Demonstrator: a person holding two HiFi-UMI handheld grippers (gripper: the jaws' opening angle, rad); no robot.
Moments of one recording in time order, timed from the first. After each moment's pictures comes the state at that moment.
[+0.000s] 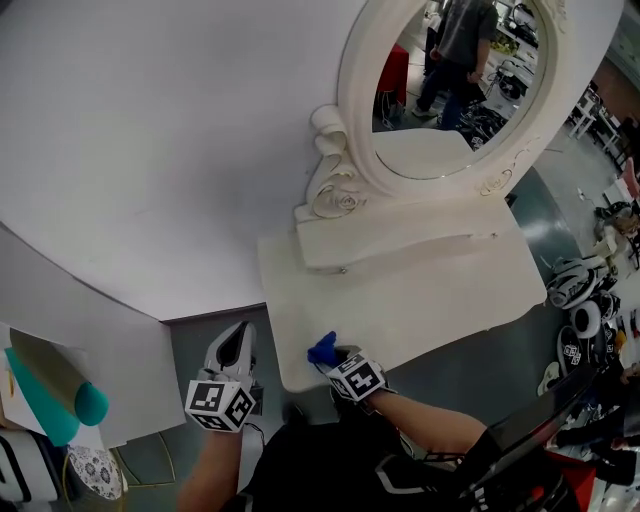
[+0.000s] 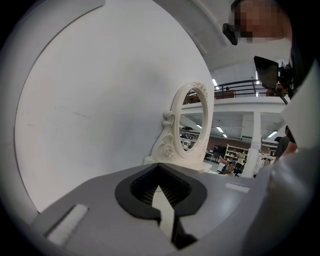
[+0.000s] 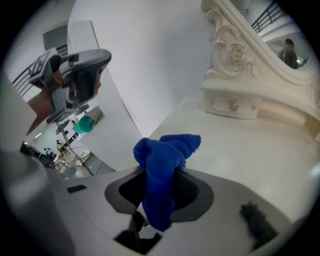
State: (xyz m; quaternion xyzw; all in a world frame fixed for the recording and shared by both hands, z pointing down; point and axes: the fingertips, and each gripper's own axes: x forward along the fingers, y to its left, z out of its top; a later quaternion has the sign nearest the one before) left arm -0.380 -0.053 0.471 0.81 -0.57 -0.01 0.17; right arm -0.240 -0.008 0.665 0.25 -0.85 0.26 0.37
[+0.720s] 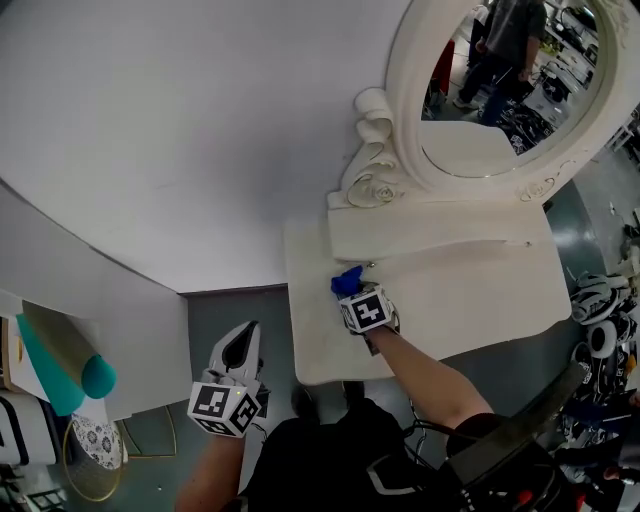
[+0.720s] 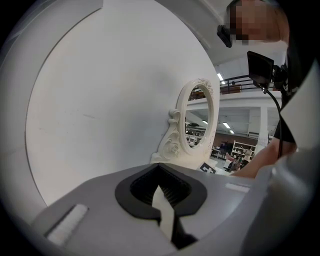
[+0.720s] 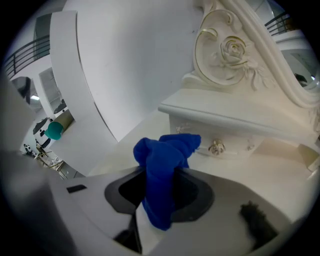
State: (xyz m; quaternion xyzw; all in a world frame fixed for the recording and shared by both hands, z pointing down) left arm -0.399 -0.040 0.475 0.79 -0.59 0.02 0.17; right arm -0.243 -0.171 0.678 0.35 -0.82 0.22 0.39
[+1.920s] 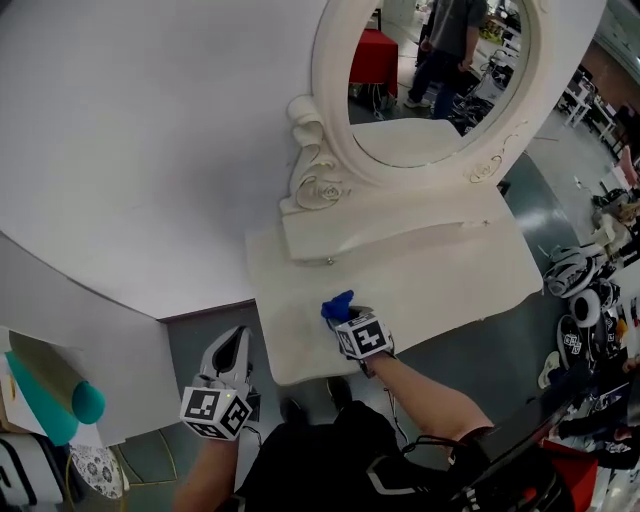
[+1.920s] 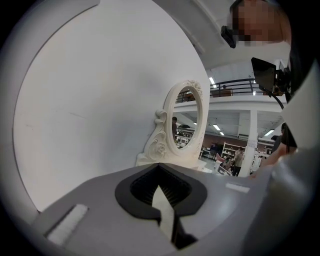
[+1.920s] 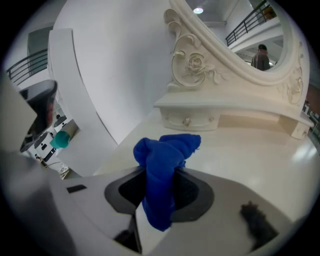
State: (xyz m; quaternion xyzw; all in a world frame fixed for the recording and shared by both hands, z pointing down) left arm -0.351 -0.028 0.459 0.82 -0.55 0.01 0.17; right arm -0.176 -0.095 0.653 0.37 -0.82 0.26 0.34
